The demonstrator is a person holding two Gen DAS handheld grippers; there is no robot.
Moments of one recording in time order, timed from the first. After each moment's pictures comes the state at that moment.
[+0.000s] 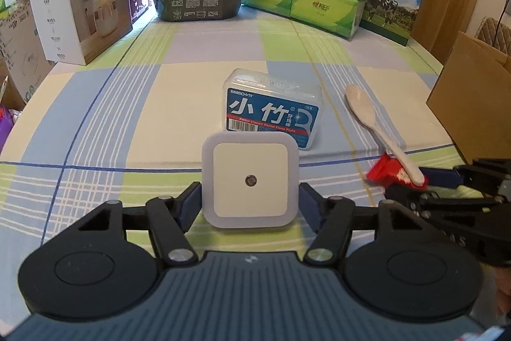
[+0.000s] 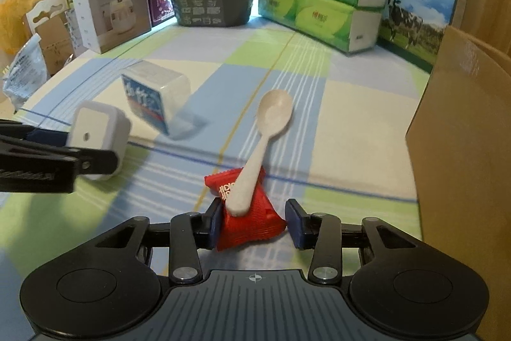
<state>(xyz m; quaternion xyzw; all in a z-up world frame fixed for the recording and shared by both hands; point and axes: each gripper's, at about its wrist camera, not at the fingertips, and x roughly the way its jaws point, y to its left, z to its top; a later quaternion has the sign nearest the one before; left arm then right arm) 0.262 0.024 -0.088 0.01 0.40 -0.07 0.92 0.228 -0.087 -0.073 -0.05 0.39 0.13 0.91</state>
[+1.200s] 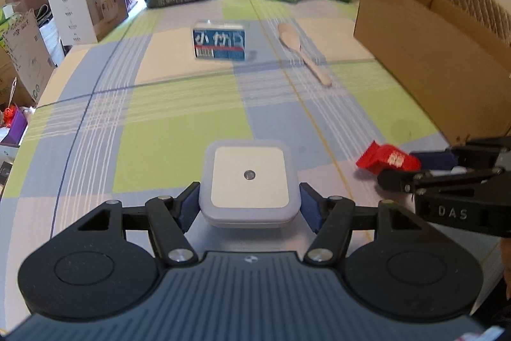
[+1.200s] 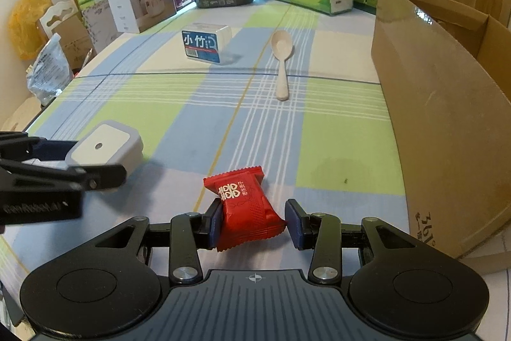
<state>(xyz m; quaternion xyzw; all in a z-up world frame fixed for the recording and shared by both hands) 0.102 0.000 -0.065 0.06 0.42 -0.10 0.90 0.073 -0.098 -0.055 -0.01 0.42 0.12 0.90</state>
